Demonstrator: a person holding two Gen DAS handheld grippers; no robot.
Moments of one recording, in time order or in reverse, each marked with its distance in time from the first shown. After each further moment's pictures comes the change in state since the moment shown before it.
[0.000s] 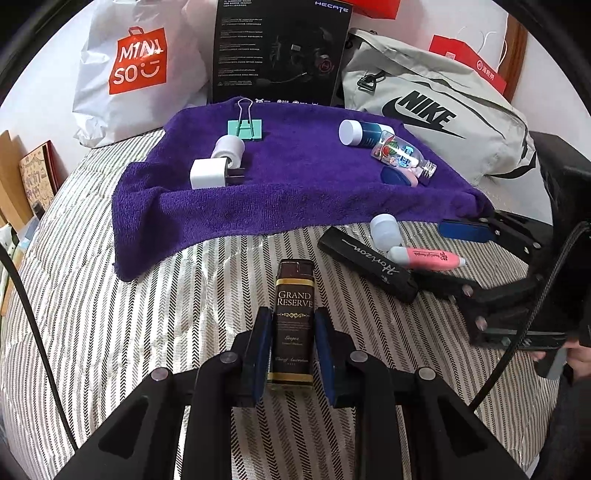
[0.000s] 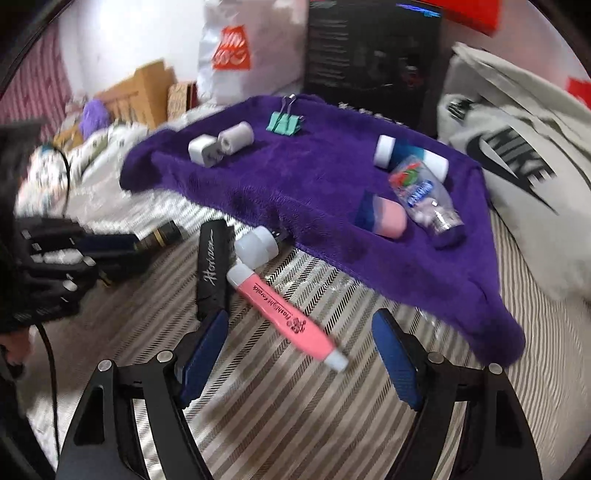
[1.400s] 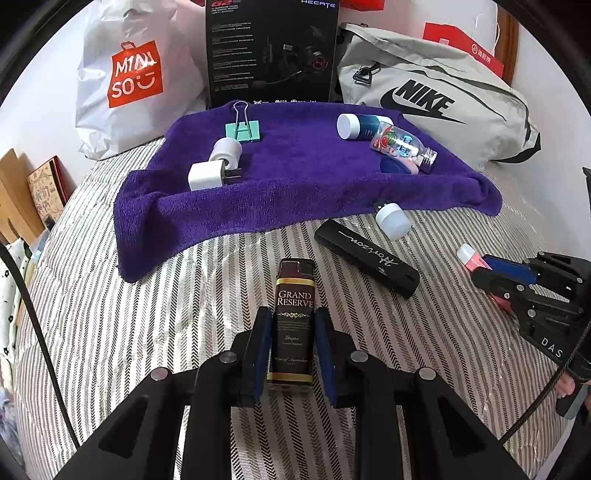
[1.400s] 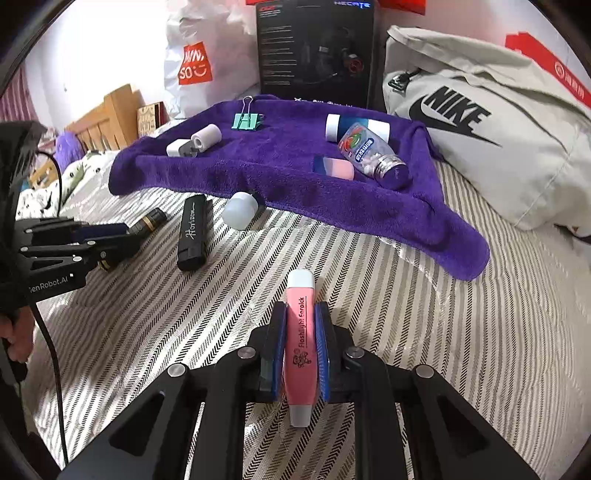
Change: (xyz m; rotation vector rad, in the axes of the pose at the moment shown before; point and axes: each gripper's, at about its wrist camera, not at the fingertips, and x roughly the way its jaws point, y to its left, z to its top) left arm 0.001 -0.012 -0.005 0.047 -0.006 0.079; right arm -0.037 -0.007 -0.050 0.193 -0.045 -0.072
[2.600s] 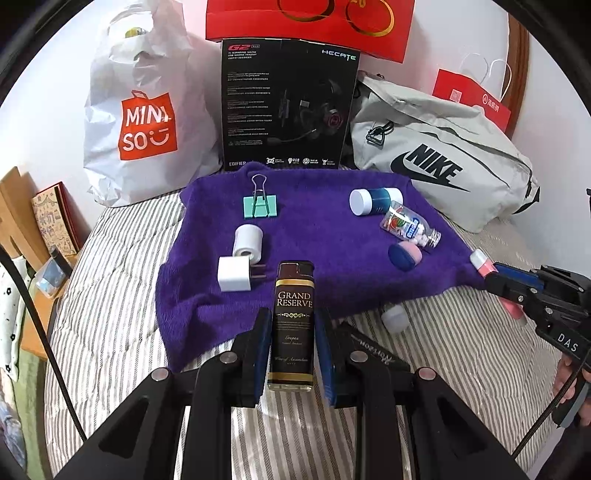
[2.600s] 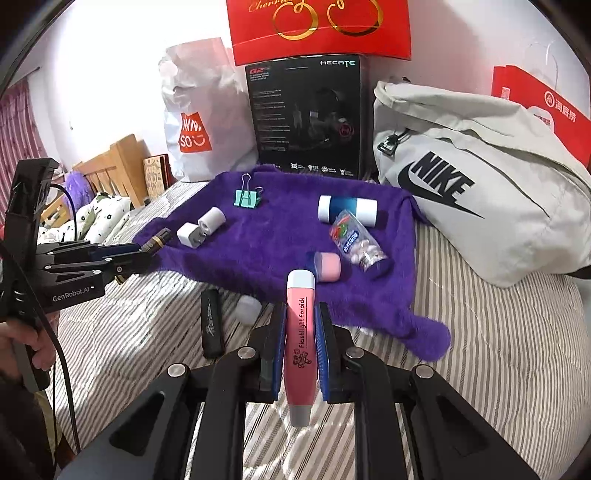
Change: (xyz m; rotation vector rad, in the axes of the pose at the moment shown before) left arm -0.028 0.026 0.070 -0.036 -0.082 -0.032; right arm -0.043 -0.025 0.064 0.079 -0.117 0.072
